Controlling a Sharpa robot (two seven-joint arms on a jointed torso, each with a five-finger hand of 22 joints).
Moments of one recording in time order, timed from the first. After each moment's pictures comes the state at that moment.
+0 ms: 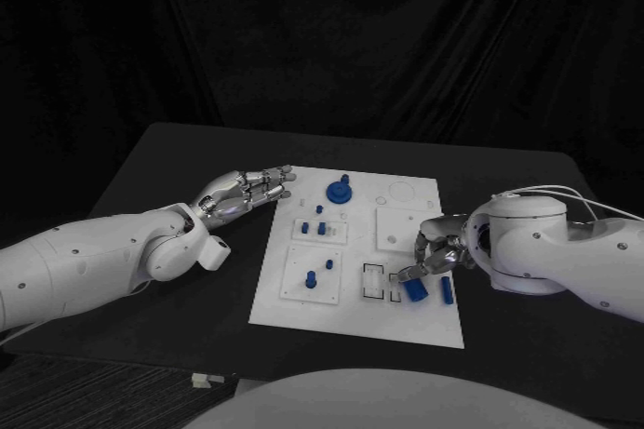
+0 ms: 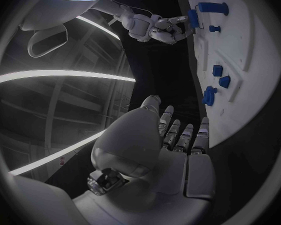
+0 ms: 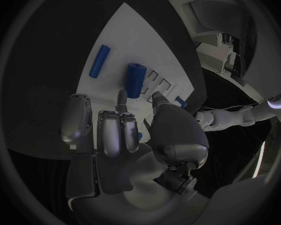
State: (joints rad) left arm 1.11 -0.90 -0.21 1.32 -0.33 0.12 0.66; left_hand 1.54 0.22 -0.11 0.21 0.55 0.54 0.13 0.07 0.05 0.12 0.10 0.17 0.03 0.09 0.19 0.03 0.02 0.15 0.15 0.30 0.07 0.18; right arm 1.28 -0.91 -0.21 1.81 -1.31 0.23 -0.63; right_hand 0.89 -0.02 -0.01 0.20 0.16 0.82 0.05 0.37 1.01 1.47 -0.03 1.57 1.31 1.47 -0.10 1.50 1.31 0.09 1.46 0.02 1.18 1.31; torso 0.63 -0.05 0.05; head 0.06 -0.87
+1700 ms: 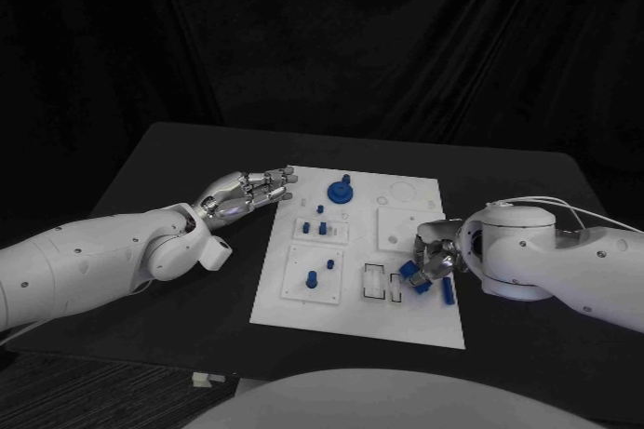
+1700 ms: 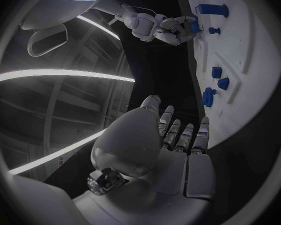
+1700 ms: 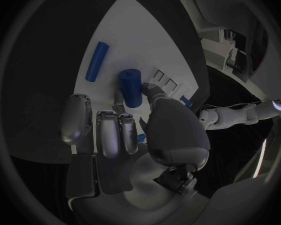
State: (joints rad) left arm 1.11 -0.90 -0.21 1.32 -0.33 0.12 0.65; left_hand 1.54 0.22 -0.10 0.21 0.55 0.54 0.13 0.07 0.05 0.12 0.11 0.17 0.03 0.09 0.20 0.03 0.02 0.15 0.15 0.29 0.07 0.18; right arm 1.23 -0.88 -0.20 1.76 -1.32 0.16 -0.63; right_hand 1.09 -0.03 0.14 0.08 0.62 0.85 0.07 0.37 0.86 1.47 -0.03 1.57 1.31 1.46 -0.09 1.49 1.31 0.09 1.46 0.02 1.18 1.31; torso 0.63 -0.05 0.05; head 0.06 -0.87
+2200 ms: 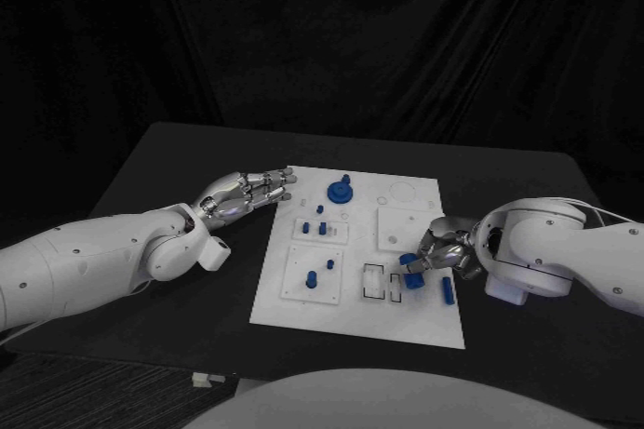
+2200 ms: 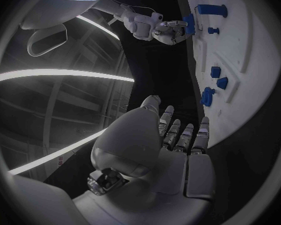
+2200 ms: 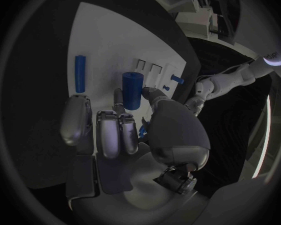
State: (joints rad) left arm 1.11 -0.90 -0.21 1.32 -0.33 0.13 0.64; left_hand 1.54 0.22 -0.10 0.21 0.55 0.54 0.13 0.07 0.05 0.13 0.11 0.17 0.04 0.09 0.20 0.03 0.02 0.15 0.16 0.30 0.07 0.18; right arm 1.26 -0.94 -0.21 1.78 -0.94 0.02 -0.63; right_hand 1.02 -0.03 0.19 0.10 0.69 0.86 0.09 0.35 0.80 1.47 -0.03 1.57 1.31 1.46 -0.09 1.50 1.31 0.09 1.46 0.02 1.18 1.31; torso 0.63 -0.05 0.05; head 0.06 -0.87
